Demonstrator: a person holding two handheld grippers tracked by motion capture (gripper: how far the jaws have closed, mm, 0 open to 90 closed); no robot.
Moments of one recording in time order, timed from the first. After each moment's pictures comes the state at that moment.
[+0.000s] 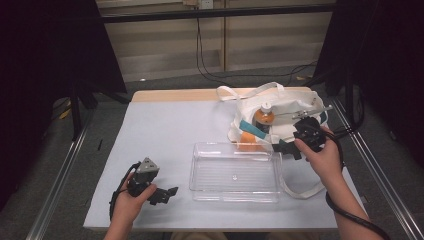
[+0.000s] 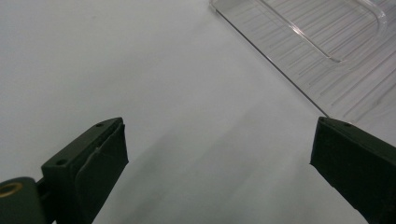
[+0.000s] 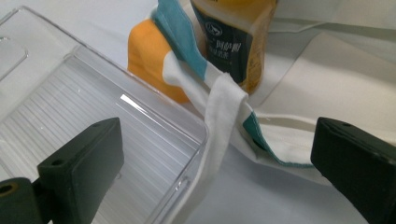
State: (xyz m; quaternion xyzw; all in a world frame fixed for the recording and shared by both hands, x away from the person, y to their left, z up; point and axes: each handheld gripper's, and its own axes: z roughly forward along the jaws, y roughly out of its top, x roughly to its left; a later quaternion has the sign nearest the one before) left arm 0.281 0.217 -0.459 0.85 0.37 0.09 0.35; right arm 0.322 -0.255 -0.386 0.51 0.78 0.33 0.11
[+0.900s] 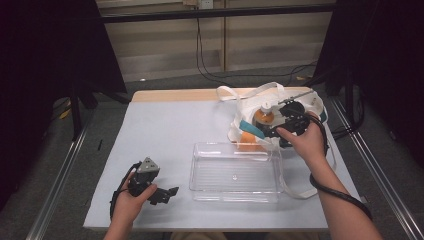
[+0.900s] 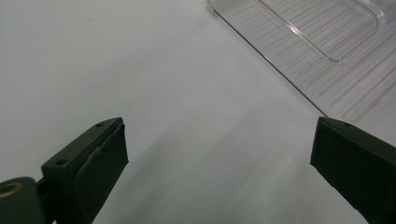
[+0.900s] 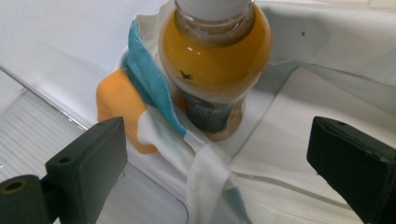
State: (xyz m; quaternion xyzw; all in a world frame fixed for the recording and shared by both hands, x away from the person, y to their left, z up) left arm 0.282 0.217 -0.460 0.86 0.36 0.09 0.35; right arm 0.368 -0.230 -0.375 0.53 0.79 0.29 0.14
